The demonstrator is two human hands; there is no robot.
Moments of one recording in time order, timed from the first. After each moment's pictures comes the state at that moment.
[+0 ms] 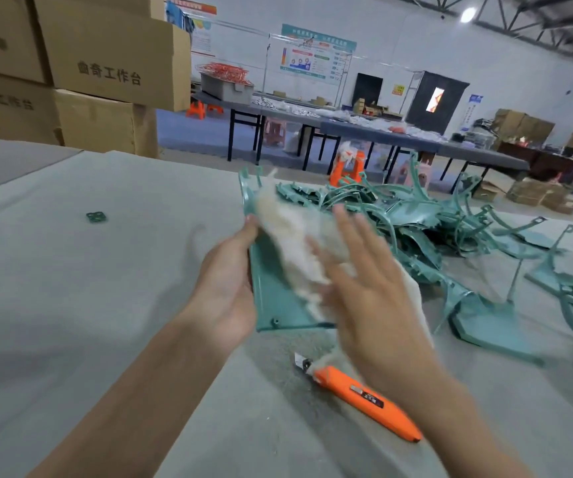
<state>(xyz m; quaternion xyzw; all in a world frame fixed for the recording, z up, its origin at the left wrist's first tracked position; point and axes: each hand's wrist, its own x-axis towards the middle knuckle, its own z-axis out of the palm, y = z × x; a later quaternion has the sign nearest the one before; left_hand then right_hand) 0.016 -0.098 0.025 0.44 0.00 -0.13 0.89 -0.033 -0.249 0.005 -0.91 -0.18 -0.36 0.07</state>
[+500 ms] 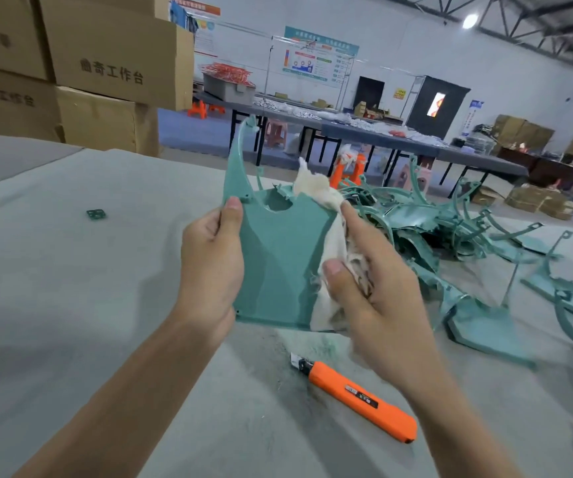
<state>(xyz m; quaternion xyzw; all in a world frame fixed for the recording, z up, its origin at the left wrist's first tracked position) 0.023 -0.092 0.020 0.57 -0.02 0.11 0.81 -0.048 -0.246 0.023 -0.85 -0.14 -0.29 0.40</state>
